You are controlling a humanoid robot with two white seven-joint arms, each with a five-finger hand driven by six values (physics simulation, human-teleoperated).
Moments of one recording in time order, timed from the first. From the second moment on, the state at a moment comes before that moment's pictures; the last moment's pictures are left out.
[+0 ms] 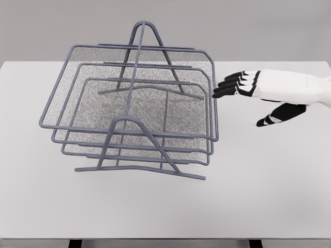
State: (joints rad) left arm 0.02 0.00 0.00 -0.01 -0.28 -0.32 0.04; right arm -0.81 -1.14 0.82 -1.76 -0.18 -0.61 0.49
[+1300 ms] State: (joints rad) left arm 0.02 0.00 0.00 -0.01 -0.28 -0.32 0.04; right arm -0.71 -0.91 0.67 -1.67 0.51 -0.61 0.41
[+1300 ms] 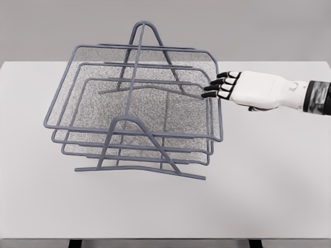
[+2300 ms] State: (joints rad) left arm 0.02 0.00 0.00 -0.01 -0.28 -0.32 0.04; right arm -0.60 -1.08 0.54 -1.69 0.51 -0.61 0.41
